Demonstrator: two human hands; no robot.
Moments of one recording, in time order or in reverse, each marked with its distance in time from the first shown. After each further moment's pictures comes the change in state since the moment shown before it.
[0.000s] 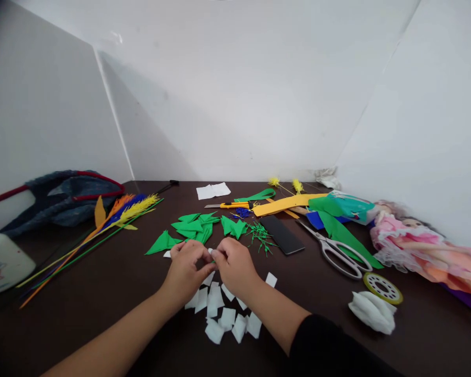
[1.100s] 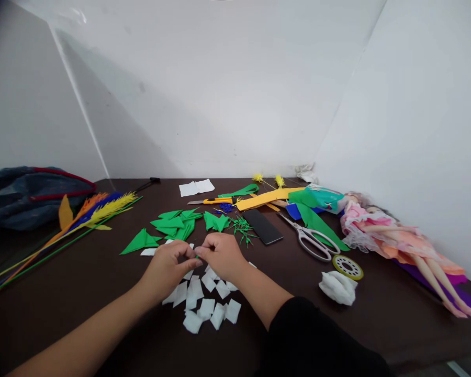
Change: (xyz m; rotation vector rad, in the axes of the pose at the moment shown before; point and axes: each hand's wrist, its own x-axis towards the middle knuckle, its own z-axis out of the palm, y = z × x) left_hand 0.006 0.012 -0.001 -0.095 -0.152 -0.091; right_hand 0.002 0.006 -0.019 0.078 -0.085 0.068
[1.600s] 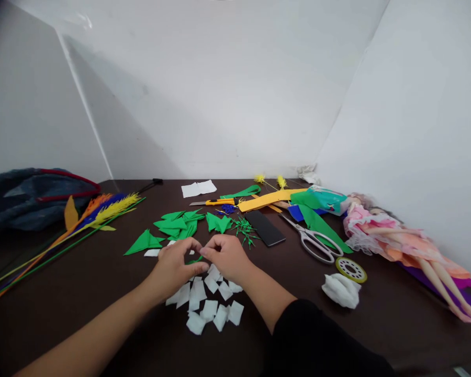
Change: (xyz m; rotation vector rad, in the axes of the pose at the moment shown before) left_hand 0.001 0.009 -0.003 0.023 -0.028 -0.064; right_hand -0.002 0.003 -0.001 0.202 -0.038 0.135
